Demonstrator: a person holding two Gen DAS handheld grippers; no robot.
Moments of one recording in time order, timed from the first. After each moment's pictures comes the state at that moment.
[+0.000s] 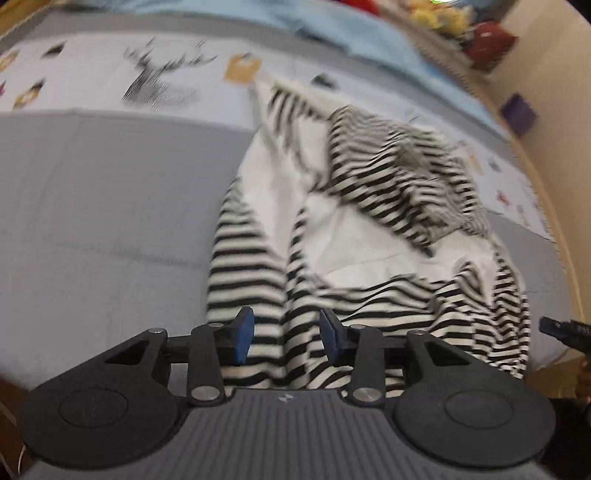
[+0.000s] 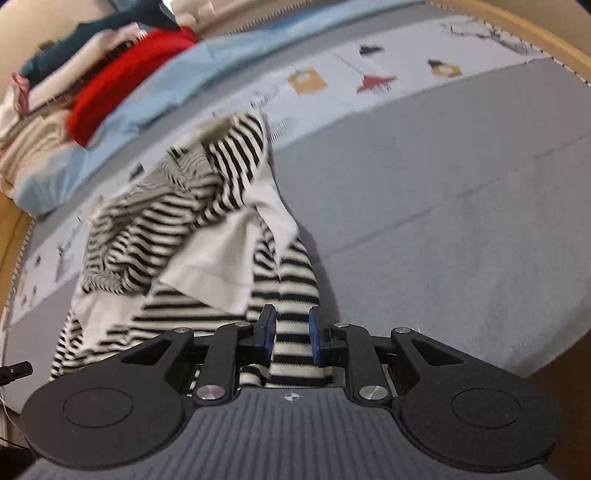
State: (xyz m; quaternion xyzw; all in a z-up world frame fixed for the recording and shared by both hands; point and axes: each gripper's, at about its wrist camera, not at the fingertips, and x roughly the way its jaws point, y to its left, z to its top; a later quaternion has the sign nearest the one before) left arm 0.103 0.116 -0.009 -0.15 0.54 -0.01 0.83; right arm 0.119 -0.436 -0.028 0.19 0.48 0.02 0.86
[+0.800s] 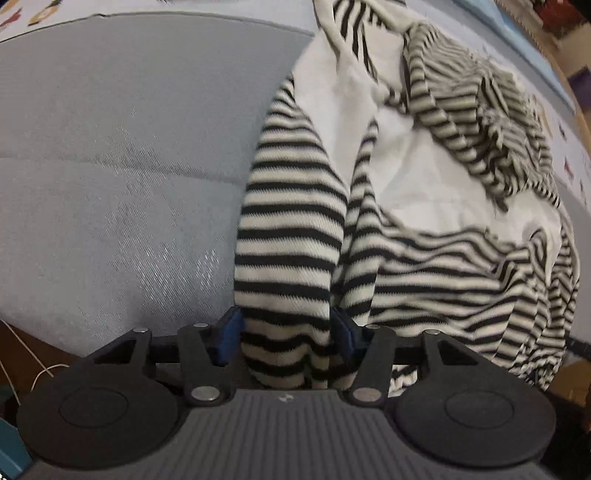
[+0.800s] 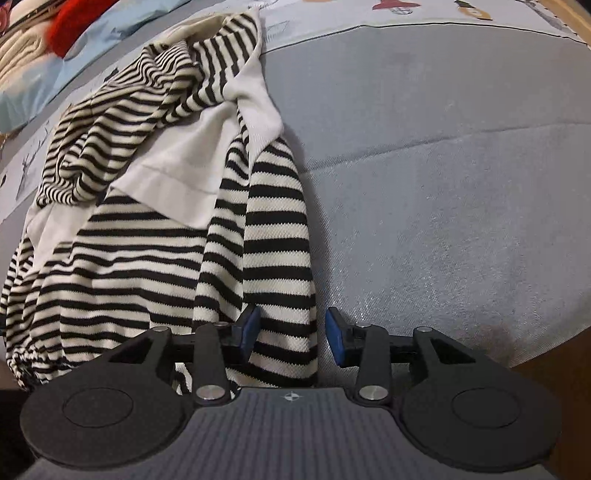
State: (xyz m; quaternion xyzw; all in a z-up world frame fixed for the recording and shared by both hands) left arm 0.122 0.113 -0.068 -0.15 0.65 0.04 0.74; right arm 0.137 -0.415 -0.079 0.12 0.59 0.03 0.80
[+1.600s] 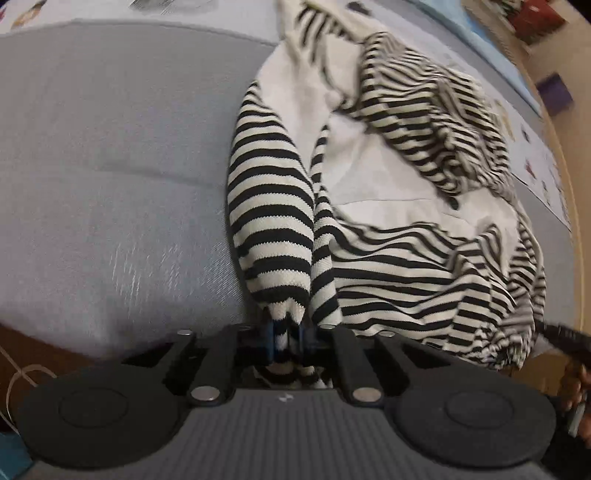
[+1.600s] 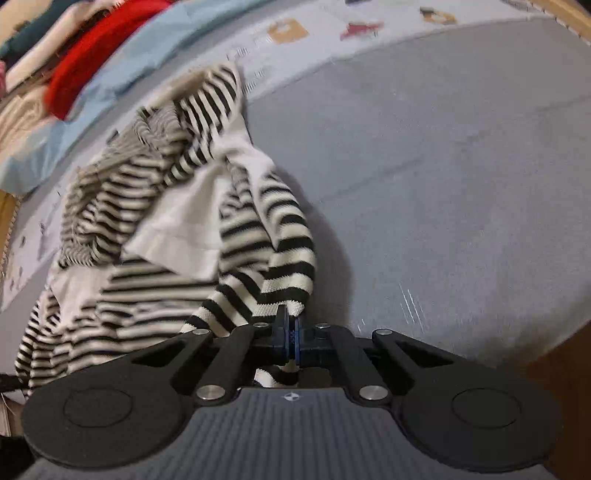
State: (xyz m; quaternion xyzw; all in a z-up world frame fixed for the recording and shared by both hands) left arm 0.111 0.113 -0.048 -0.19 0.64 0.01 0.75; right arm 0.133 -0.446 -0.066 0.20 0.54 0.02 0.82
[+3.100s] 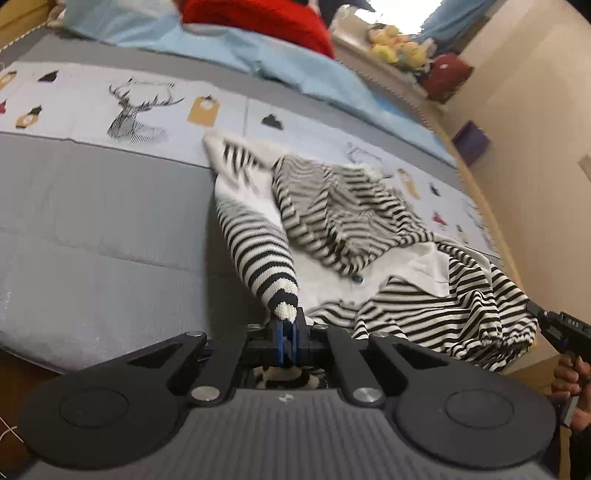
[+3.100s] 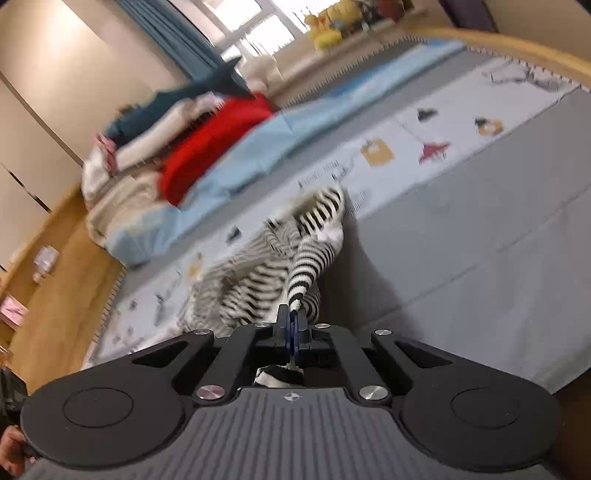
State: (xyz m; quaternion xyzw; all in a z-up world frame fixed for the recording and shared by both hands) left arm 0.027 0.098 0.090 -0.19 0.47 -0.07 0.86; right arm 0.067 -0.473 0.057 0.28 0.35 0.13 0.88
